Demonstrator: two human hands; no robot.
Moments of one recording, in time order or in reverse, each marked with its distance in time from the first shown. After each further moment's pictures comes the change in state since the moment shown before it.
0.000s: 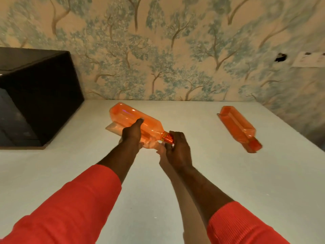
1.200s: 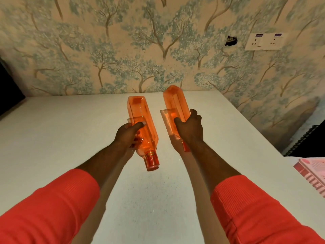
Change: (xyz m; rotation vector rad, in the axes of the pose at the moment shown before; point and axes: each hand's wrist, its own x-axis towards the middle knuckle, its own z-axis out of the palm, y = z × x) left_hand -0.128 -0.112 0.214 0.360 -0.304 0.139; right_hand 0.089 0.202 -0.253 -0.086 0.077 0.379
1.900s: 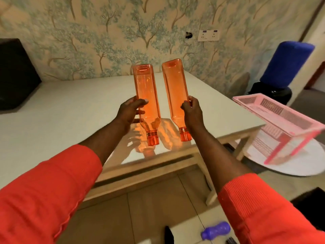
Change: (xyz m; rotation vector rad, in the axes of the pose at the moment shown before) left_hand -0.333 -0.048 -0.143 -0.010 -0.340 0.244; right_hand -0.441 -0.063 -0.130 0.455 0.087 0.015
